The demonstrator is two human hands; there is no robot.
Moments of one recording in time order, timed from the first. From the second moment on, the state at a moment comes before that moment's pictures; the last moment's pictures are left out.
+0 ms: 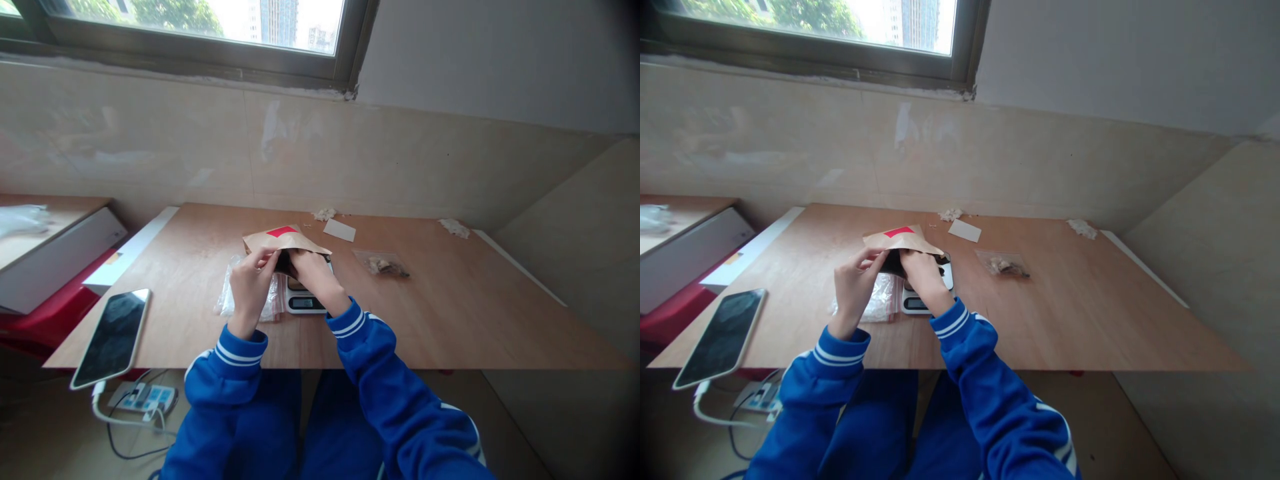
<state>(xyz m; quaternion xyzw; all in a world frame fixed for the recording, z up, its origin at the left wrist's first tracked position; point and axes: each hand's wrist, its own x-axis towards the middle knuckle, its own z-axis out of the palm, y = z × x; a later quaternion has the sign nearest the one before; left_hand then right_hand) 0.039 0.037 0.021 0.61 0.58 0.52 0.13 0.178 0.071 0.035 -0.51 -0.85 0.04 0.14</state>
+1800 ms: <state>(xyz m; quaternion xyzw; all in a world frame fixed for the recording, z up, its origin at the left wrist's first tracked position) 0.039 0.037 0.023 0.60 0.60 0.51 0.12 0.270 0.032 -0.065 -0.52 -0.70 0.19 0.46</state>
